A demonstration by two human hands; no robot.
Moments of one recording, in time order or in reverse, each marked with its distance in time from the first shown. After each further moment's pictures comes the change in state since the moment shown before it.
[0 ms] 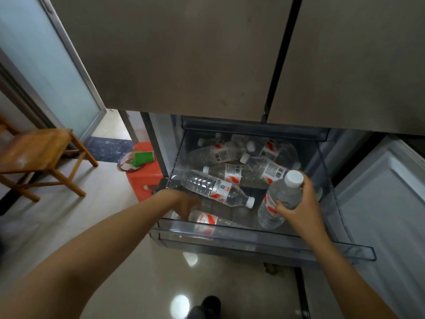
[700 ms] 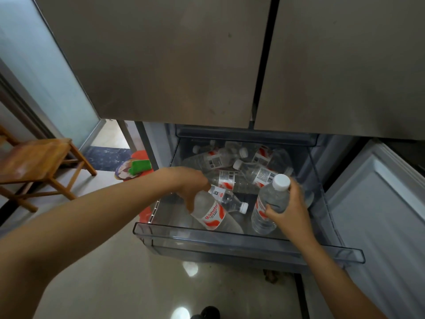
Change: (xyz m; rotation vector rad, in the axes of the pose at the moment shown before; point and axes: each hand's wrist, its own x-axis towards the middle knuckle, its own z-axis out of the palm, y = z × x) left_hand -0.051 0.038 -0.068 0.327 0.263 0.094; right_hand -0.001 -0.004 -0.001 -0.025 -0.010 0.008
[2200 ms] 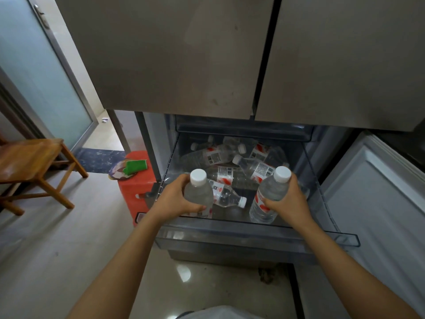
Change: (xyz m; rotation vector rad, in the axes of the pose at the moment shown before) left_hand -0.018 0.016 0.105 -1.255 0.790 -0.111; right_hand 0.005 0.005 0.002 -0.034 -0.021 0.054
